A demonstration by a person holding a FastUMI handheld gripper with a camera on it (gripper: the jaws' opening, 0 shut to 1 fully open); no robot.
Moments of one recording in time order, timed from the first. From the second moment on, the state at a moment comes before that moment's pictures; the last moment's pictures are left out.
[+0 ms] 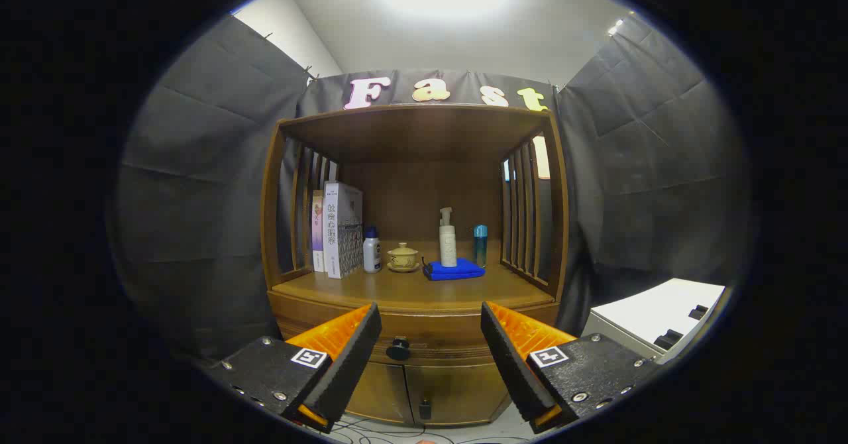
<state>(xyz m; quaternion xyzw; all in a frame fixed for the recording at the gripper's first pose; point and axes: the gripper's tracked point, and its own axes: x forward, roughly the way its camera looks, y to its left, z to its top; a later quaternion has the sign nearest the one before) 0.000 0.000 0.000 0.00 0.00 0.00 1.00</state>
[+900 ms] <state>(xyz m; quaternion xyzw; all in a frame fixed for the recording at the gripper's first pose) -0.003 0.000 0.001 0.01 -0.01 0.00 1.00</state>
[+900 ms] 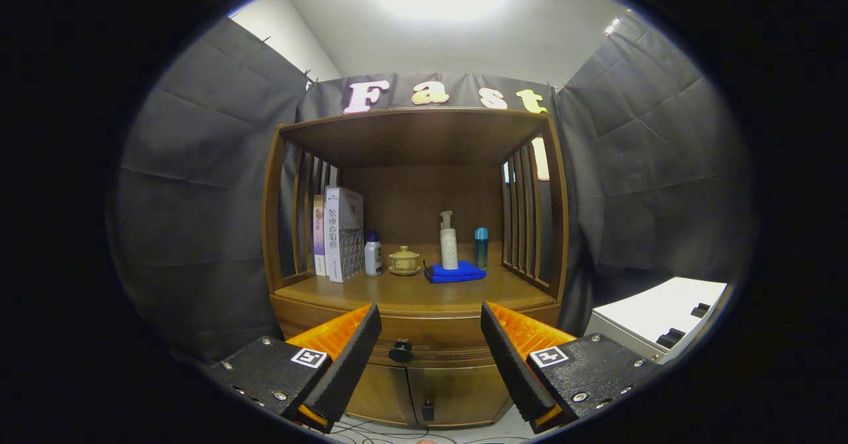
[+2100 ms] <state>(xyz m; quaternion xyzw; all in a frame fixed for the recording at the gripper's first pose) 0.077 0.060 -0.082 0.03 0.04 0.00 1.00</state>
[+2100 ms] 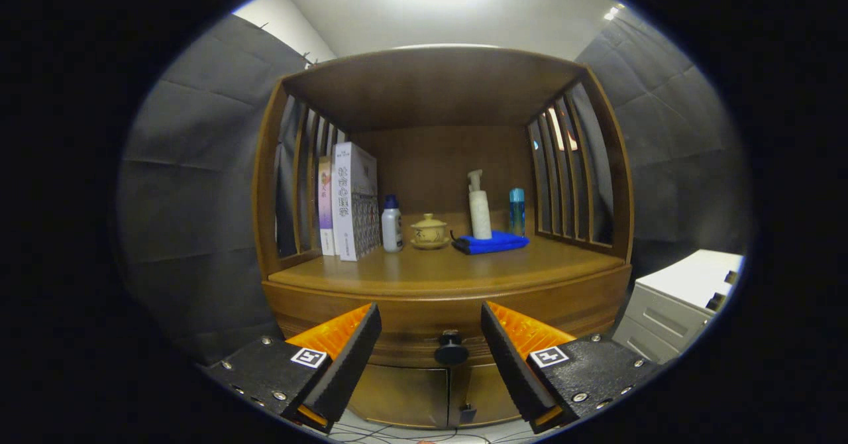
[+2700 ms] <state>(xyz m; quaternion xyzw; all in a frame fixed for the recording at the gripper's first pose) 0.140 0.060 -0.158 0.04 0.13 0.00 0.99</state>
